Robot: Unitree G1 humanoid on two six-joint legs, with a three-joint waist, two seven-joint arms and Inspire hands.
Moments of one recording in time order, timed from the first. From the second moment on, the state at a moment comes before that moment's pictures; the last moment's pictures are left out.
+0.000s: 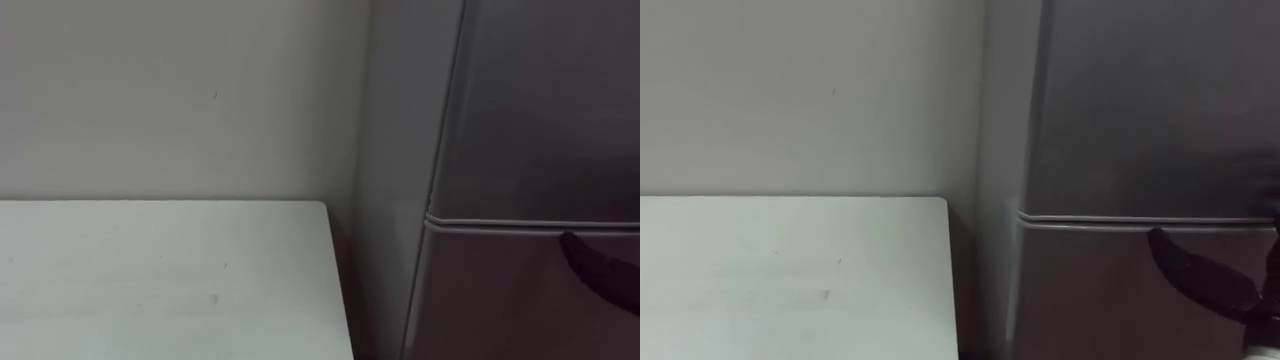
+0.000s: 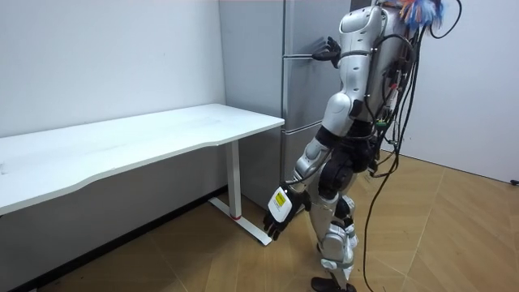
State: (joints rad) left arm 0.22 0.30 -0.06 1.03 0.17 0.05 0.03; right arm -0.06 -0.39 -0.18 0.09 0.21 -0.27 -0.45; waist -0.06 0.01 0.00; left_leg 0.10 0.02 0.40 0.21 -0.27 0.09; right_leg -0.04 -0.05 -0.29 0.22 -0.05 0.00
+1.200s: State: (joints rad) left arm 0.26 0.31 0.12 1.00 0.19 -0.01 0.04; right arm -0.08 -0.49 -0.39 0.12 0.25 -0.19 -0.50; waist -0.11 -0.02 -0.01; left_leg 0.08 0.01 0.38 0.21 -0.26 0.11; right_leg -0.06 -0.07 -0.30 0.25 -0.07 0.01
